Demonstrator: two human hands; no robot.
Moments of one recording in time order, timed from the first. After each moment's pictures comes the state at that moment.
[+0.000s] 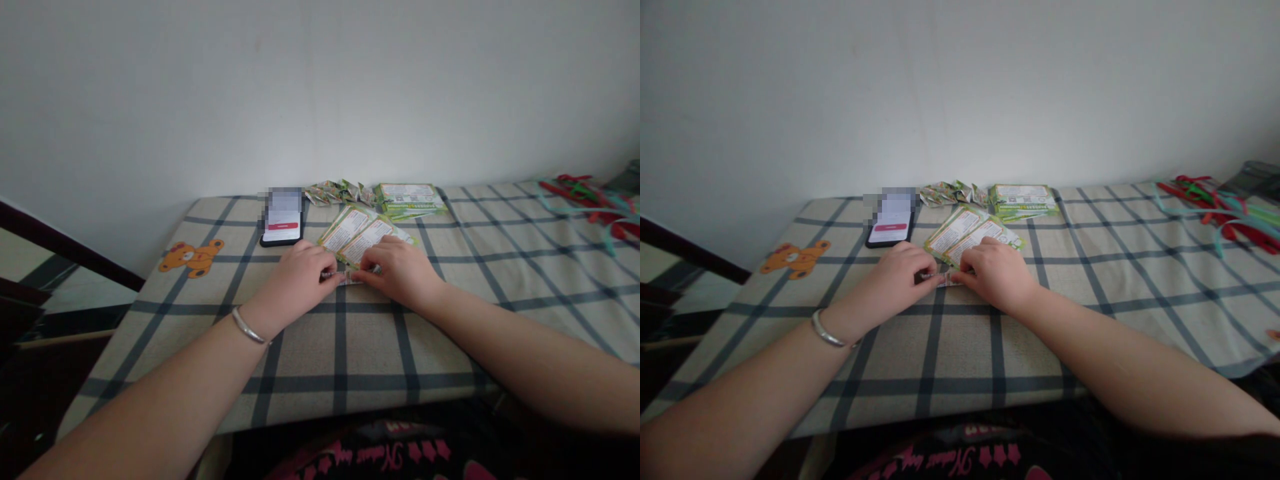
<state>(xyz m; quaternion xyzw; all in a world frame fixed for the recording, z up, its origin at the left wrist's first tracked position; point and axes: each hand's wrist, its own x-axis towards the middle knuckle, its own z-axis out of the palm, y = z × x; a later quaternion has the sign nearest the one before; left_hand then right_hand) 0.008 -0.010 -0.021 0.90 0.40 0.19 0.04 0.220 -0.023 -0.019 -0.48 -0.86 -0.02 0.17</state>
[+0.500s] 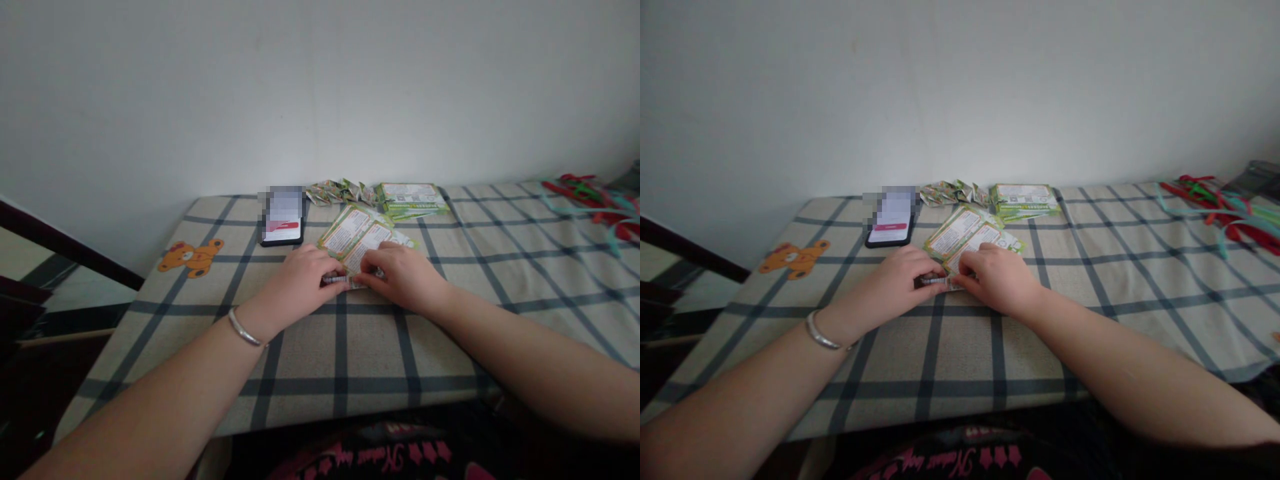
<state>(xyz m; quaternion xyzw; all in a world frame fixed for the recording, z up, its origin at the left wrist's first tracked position) 0.007 -0.011 -0.018 0.91 0.36 0.18 0.09 0.223 -0.027 -0.019 -0.47 -0.87 0.01 0.18</state>
